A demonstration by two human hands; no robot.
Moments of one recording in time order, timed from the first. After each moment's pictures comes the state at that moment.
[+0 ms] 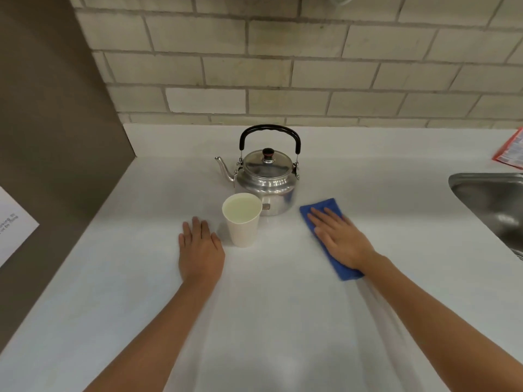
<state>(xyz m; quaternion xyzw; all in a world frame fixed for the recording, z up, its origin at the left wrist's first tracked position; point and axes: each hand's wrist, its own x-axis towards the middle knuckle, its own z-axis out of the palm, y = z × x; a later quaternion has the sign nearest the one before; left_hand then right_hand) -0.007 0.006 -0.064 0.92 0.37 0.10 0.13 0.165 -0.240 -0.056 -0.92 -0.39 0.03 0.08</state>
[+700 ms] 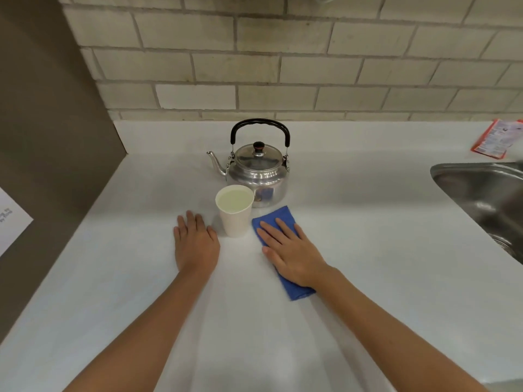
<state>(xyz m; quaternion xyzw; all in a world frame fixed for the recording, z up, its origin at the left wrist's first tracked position) -0.009 0.004 -0.060 0.92 0.35 0.08 0.13 0.077 -0.191 -0.059 -0.88 -0.46 0.06 0.07</state>
